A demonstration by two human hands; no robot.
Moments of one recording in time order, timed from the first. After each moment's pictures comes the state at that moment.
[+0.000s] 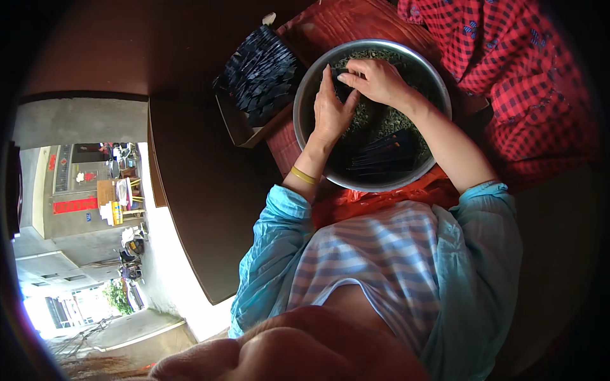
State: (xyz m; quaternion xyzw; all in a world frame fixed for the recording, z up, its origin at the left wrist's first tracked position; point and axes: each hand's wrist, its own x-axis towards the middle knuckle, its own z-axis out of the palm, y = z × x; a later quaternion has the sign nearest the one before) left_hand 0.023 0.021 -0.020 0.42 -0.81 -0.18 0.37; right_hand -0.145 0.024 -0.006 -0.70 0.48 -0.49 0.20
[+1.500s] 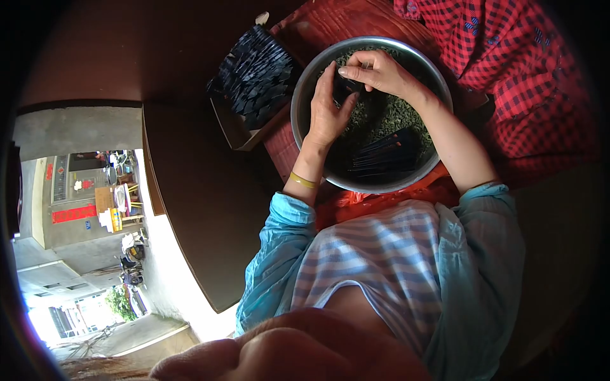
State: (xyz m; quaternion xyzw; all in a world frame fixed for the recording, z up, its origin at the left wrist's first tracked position) left_hand 0.031 0.020 -0.008 0.33 -0.83 -0.22 0.39; right_hand -0.158 0.023 0.003 -0.62 0.41 -0.48 0.45
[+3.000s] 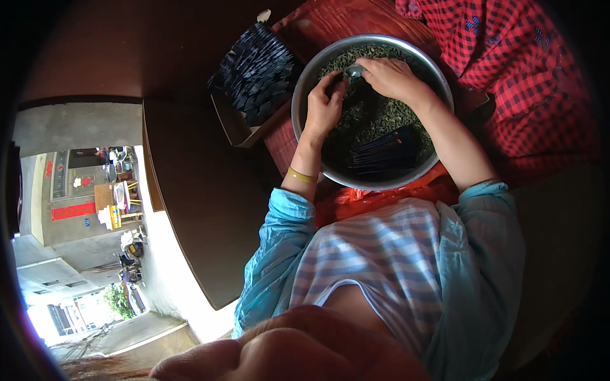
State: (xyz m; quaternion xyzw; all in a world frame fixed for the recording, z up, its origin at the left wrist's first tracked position) left_hand 0.035 0.008 -0.023 0.40 -0.75 -0.36 0.39; right_hand -0.160 0.027 -0.016 -0.72 0.62 -0.26 0.17
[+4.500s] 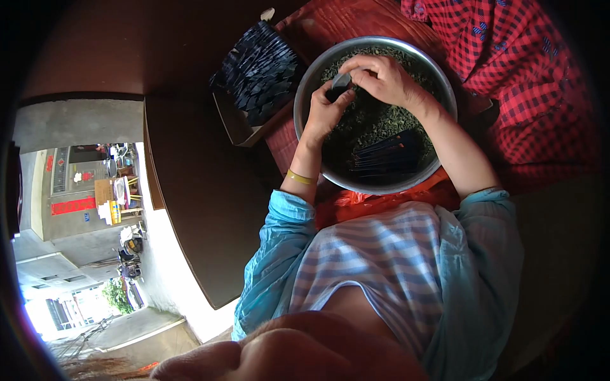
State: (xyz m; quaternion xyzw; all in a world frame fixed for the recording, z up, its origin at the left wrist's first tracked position) left_hand 0.040 0.010 -0.022 0.41 -0.68 -0.50 0.36; right_hand -0.150 0.034 0.011 -0.68 0.39 -0.54 0.30
